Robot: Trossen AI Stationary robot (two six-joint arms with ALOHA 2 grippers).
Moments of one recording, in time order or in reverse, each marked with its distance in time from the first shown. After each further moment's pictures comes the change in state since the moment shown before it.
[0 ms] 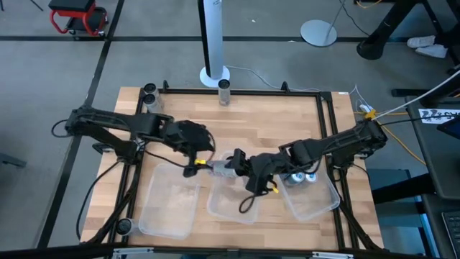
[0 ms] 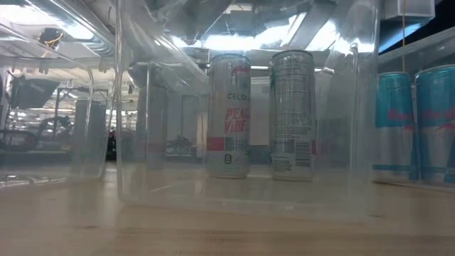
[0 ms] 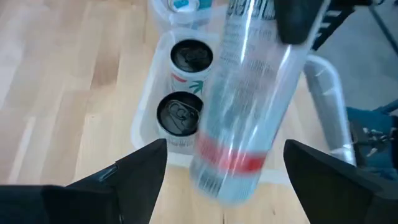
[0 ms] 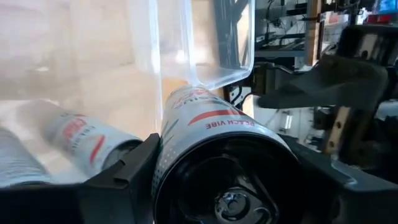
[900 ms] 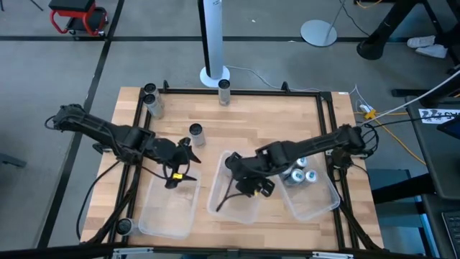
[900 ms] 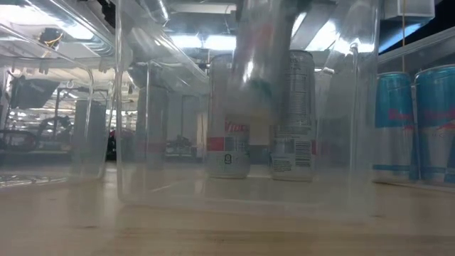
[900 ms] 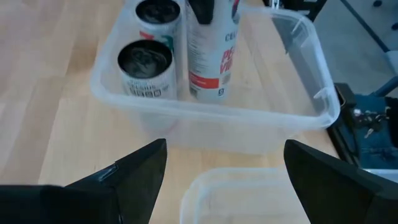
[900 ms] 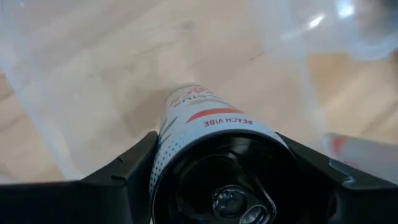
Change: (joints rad) left arm -0.168 -0.265 -0.422 0.244 -0.111 -0.043; right arm -0.034 0.241 0.274 -0.503 -0.315 0.512
